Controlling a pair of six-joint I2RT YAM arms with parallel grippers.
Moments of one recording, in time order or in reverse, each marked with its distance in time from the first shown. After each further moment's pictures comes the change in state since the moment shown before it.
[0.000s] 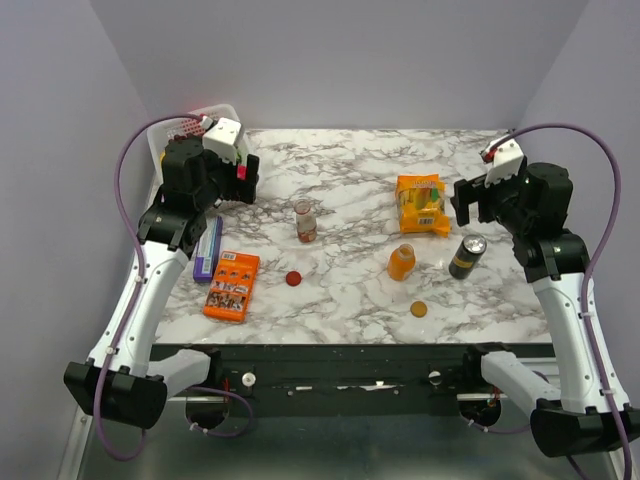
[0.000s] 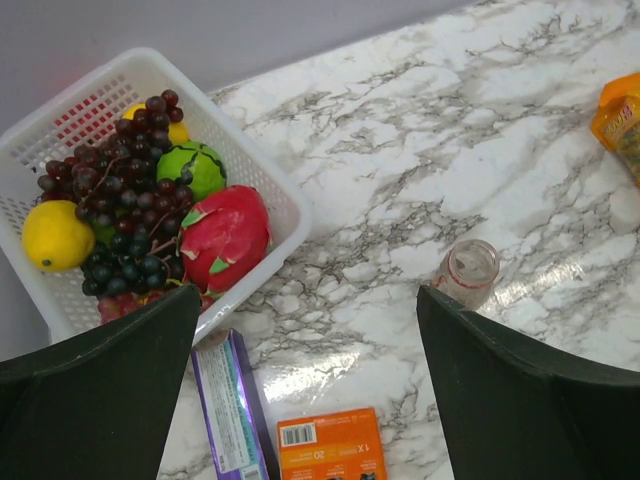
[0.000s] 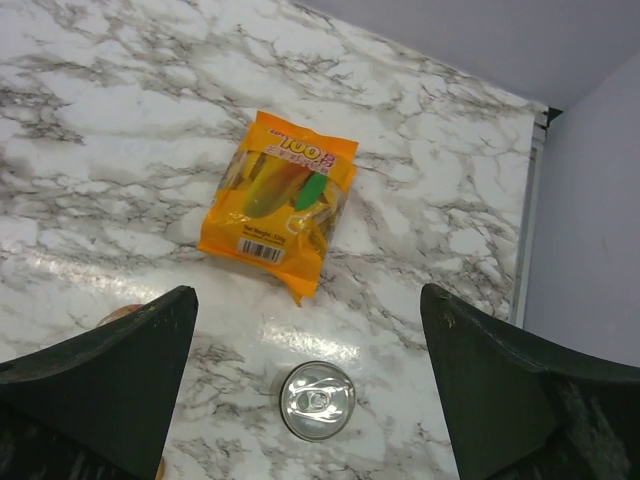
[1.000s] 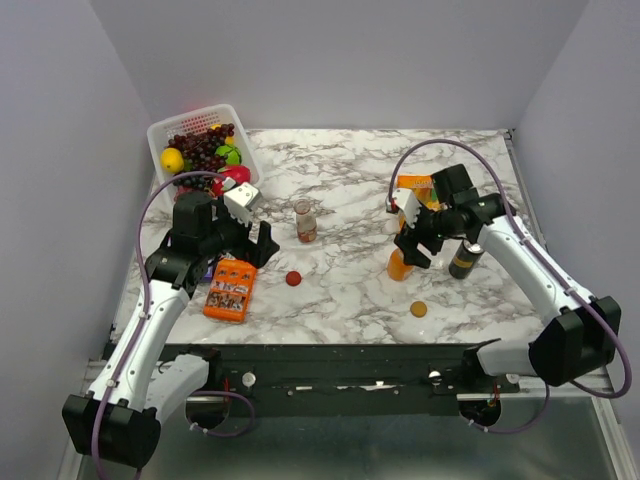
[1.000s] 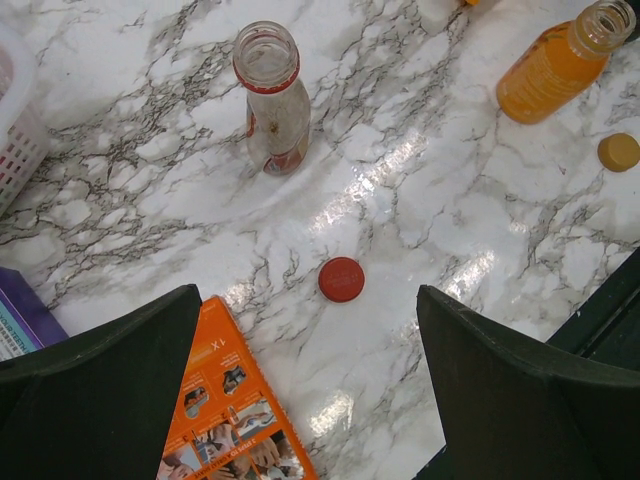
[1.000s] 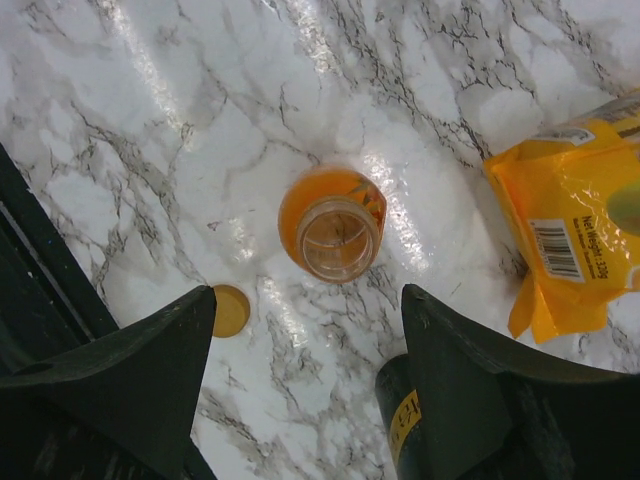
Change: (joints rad) left arm 0.000 -0.219 -0.372 -0.094 0.407 0.014; right arm 0.256 0.363 0.012 -0.362 -0.300 -0.441
